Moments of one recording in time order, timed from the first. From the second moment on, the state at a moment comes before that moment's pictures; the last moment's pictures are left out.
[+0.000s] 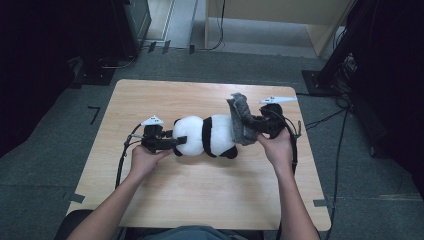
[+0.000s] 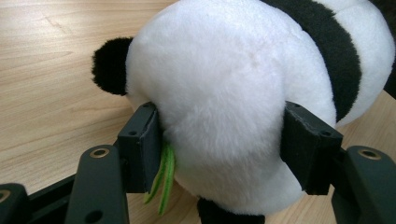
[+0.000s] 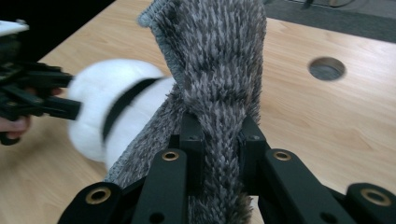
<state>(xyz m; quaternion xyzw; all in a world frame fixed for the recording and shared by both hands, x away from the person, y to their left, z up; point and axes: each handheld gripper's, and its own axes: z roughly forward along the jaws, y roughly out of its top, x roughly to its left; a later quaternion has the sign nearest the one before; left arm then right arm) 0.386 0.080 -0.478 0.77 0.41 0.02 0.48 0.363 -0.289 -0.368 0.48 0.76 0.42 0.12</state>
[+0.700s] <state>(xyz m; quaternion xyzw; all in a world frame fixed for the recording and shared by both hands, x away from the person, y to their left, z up) 0.385 0.081 -0.478 0.77 0.40 0.02 0.49 0.405 -0.128 -0.370 0.37 0.84 0.39 0.04</state>
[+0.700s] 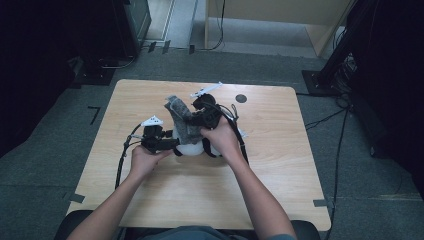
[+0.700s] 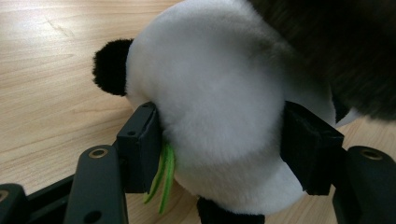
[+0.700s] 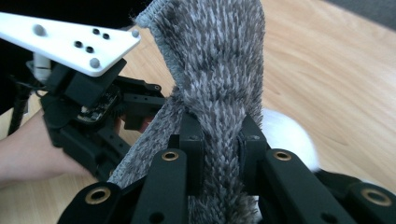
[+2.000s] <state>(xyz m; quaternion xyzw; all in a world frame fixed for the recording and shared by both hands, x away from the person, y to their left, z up) 0.389 0.080 -0.479 0.78 0.40 0.01 0.48 0.394 -0.246 -0.384 0.46 0.80 0.37 0.07</state>
